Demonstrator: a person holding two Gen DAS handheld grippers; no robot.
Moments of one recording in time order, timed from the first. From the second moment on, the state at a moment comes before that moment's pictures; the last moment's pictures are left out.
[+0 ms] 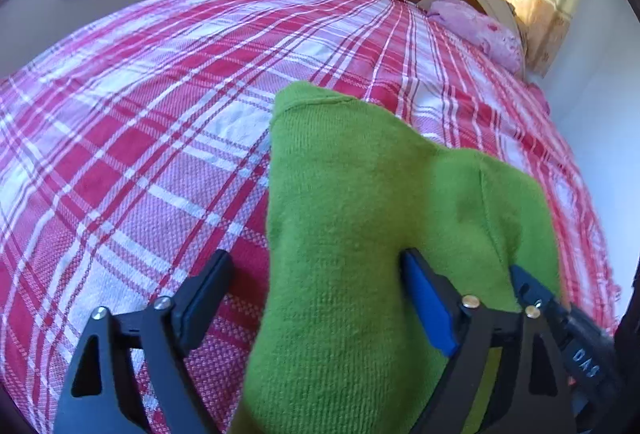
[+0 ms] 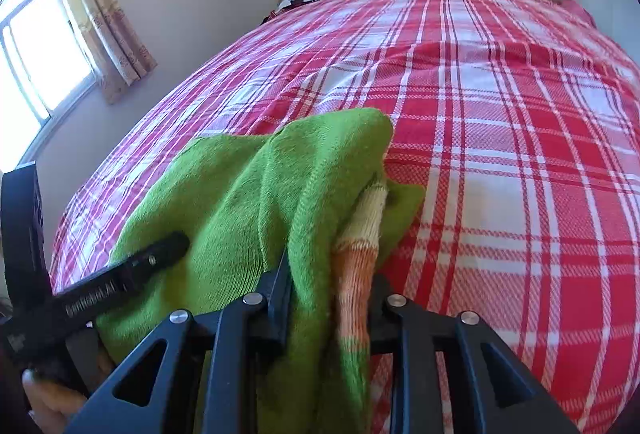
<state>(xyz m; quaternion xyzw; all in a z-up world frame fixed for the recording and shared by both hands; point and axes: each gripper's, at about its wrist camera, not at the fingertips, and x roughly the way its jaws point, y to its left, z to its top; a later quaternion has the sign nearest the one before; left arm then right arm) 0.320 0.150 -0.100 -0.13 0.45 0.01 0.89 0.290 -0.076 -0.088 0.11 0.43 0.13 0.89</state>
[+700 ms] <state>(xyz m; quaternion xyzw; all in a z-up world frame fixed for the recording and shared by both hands) 0.309 0.146 -0.097 -0.09 0.44 0.03 0.89 0.188 -0.074 -0.033 0.03 0.33 0.10 0.94</state>
